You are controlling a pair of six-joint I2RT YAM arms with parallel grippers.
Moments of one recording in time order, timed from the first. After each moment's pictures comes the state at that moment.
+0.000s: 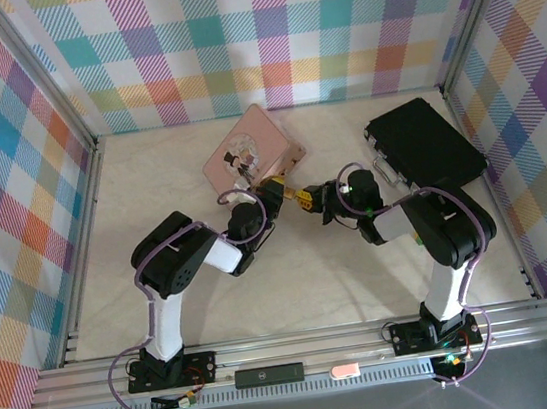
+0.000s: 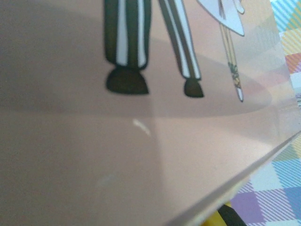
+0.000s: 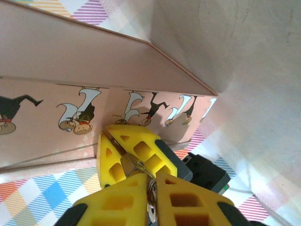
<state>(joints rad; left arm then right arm) -0.69 2.03 0.77 1.21 -0.15 -1.36 0.42 1.80 0.63 0.90 -0.59 2.03</state>
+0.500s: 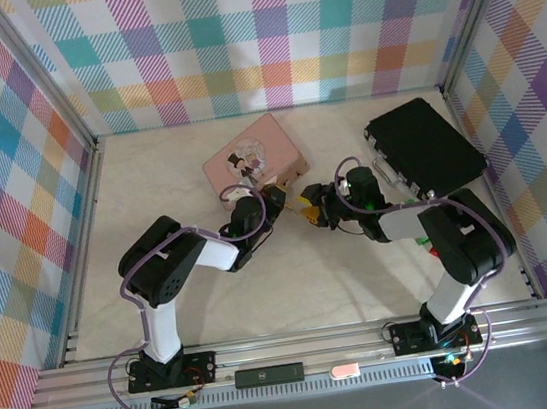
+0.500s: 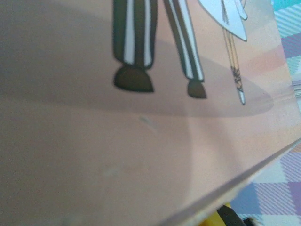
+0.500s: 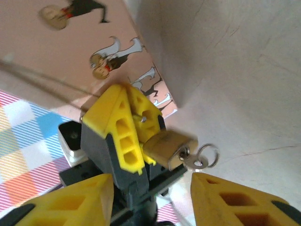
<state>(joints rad) -0.67 1.94 0.79 0.89 -0.11 -1.24 0.43 1.63 0.64 0.53 -0.58 1.51</state>
